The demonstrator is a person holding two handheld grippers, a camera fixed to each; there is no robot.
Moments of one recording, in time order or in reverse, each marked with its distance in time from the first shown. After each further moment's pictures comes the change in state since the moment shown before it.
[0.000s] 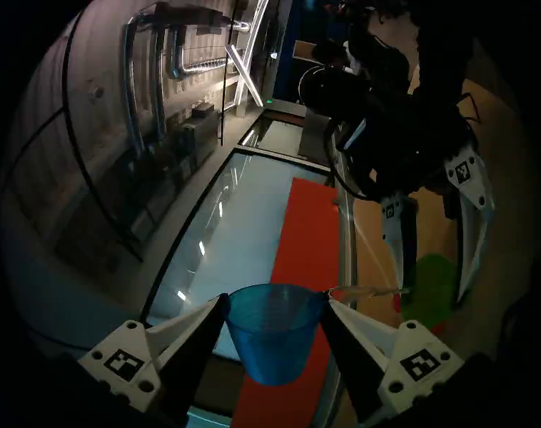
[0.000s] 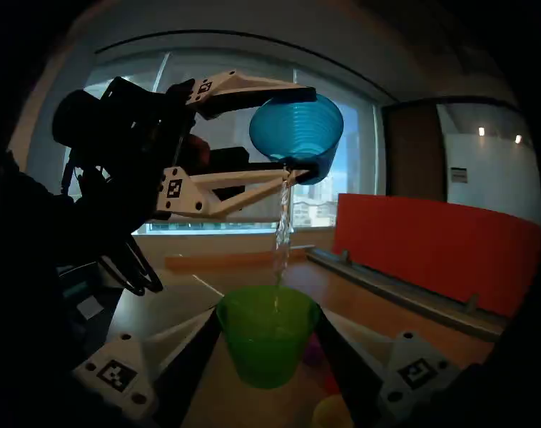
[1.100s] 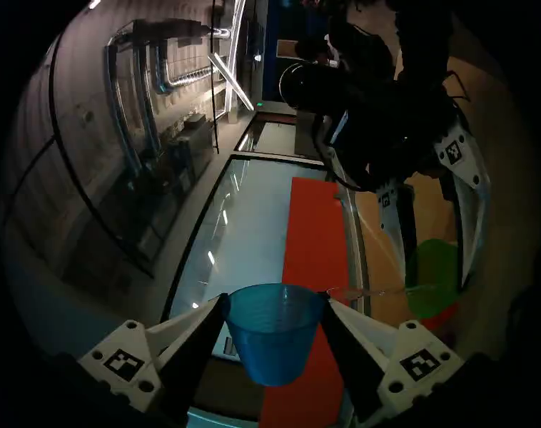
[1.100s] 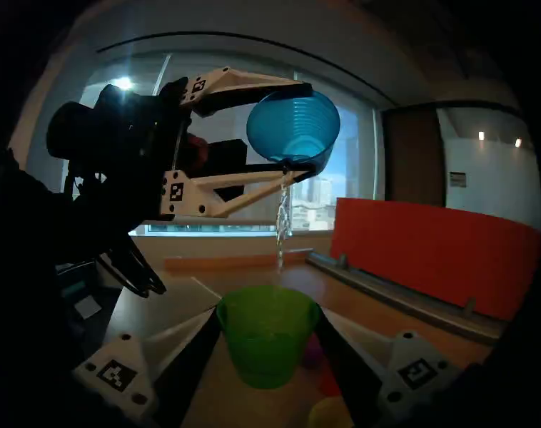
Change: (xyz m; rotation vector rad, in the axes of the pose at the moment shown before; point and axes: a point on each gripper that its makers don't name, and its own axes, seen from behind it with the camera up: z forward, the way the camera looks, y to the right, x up) left arm 0.007 -0.009 0.001 0.020 0.013 0.127; right arm 0.004 0.003 -0.004 -0.007 0.014 -0.013
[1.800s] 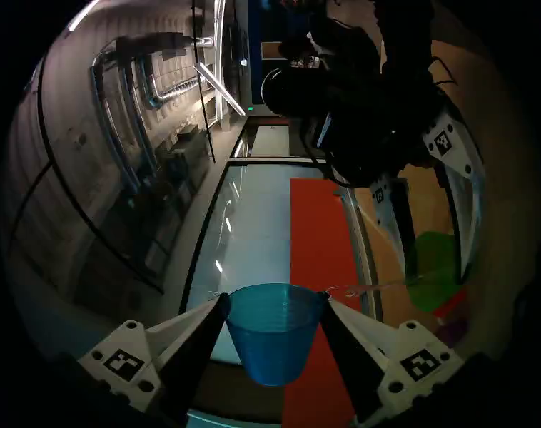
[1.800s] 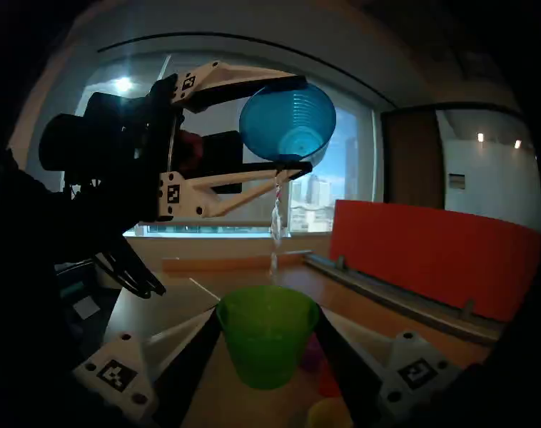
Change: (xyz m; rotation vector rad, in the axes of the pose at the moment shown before) left arm 0.011 -0.007 -0.006 0.010 0.012 0.107; right arm 0.004 0.002 0.000 -0.007 0.006 -0.004
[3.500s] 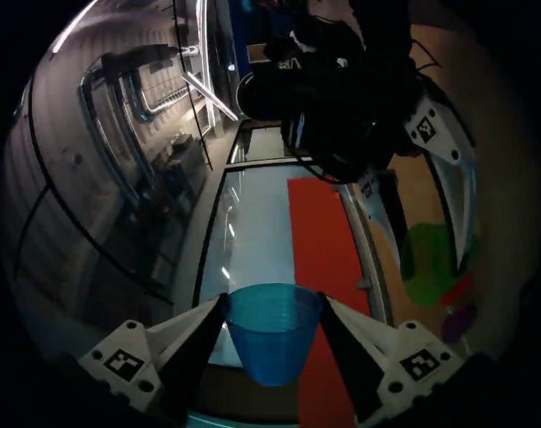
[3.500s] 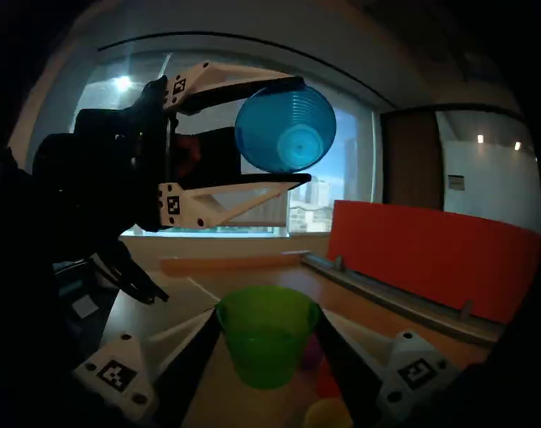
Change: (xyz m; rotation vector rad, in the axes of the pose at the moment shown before) left arm 0.004 0.000 -0.001 0.010 0.009 0.076; right arm 0.000 0.002 -0.001 -0.007 0.000 -0.007
